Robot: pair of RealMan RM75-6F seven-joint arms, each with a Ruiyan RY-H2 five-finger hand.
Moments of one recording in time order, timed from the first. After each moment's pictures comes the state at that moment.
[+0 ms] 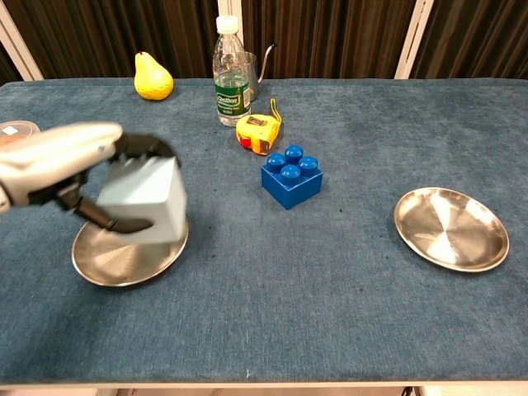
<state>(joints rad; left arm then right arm) -0.47 -1.56 -0.11 -1.64 1.47 1.08 0.24 0.09 -1.14 -0.11 -1.57 -1.62 1.61 -0.14</state>
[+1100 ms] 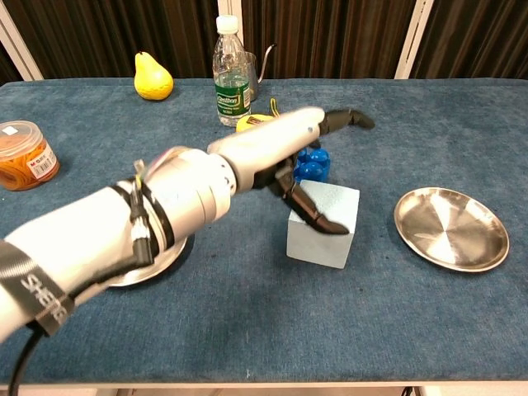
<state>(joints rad) -0.77 -1.94 -0.30 -1.52 1.27 0.91 0.23 0.07 -1.09 -0.04 -1.57 -1.59 1.55 -0.04</state>
